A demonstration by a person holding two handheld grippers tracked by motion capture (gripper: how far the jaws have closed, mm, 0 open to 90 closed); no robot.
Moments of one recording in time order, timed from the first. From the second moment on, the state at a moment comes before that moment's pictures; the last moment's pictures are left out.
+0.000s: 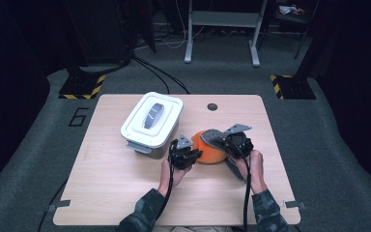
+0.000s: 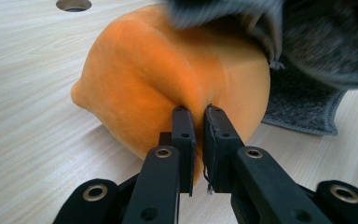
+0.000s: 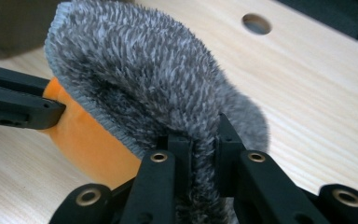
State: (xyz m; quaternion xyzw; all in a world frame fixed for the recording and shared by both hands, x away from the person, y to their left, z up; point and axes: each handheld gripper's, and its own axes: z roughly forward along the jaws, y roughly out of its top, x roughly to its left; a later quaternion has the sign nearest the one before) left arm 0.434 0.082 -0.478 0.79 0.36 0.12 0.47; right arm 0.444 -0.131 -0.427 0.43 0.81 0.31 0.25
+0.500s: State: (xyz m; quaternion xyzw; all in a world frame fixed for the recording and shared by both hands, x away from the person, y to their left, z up) left arm 0.423 0.073 -0.481 0.81 0.35 0.18 0.43; right arm 0.455 -0.130 -0.436 0.45 0.80 0.31 0.24
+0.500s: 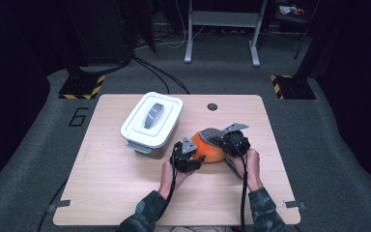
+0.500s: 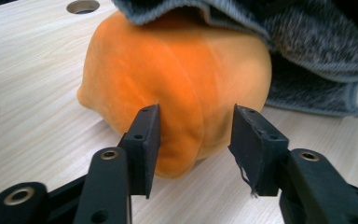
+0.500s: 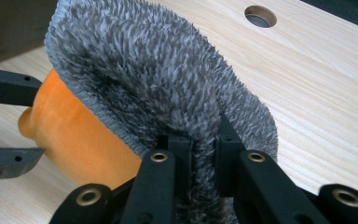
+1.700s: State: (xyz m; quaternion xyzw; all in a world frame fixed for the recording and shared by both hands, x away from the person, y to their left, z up) left arm 0.423 0.070 -0.465 0.79 0.35 0.12 0.49; right arm 0.437 -0.112 -0.418 0.41 0.82 0.31 0.27
